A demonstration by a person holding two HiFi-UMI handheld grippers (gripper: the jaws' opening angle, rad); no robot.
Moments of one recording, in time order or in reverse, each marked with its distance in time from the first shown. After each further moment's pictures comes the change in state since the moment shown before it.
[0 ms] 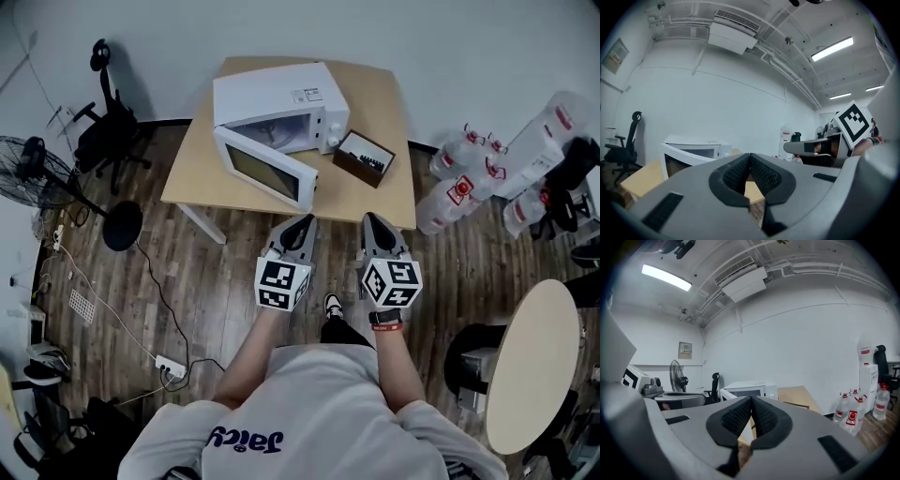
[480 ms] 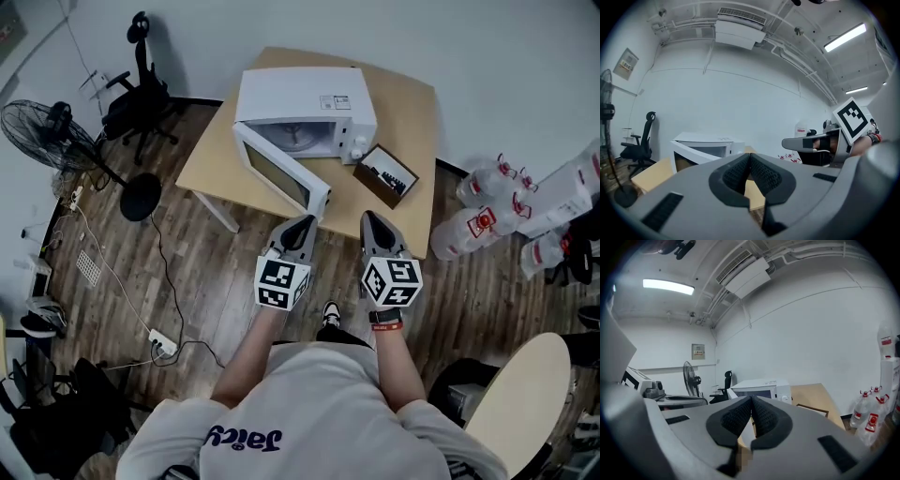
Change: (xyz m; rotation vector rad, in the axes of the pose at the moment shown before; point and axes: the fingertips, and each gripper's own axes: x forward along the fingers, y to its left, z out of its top) left arm 0.056 0.035 -0.002 -0.037 0.046 0.178; right arm 0.085 -0.024 0.014 -0.001 0.052 0.206
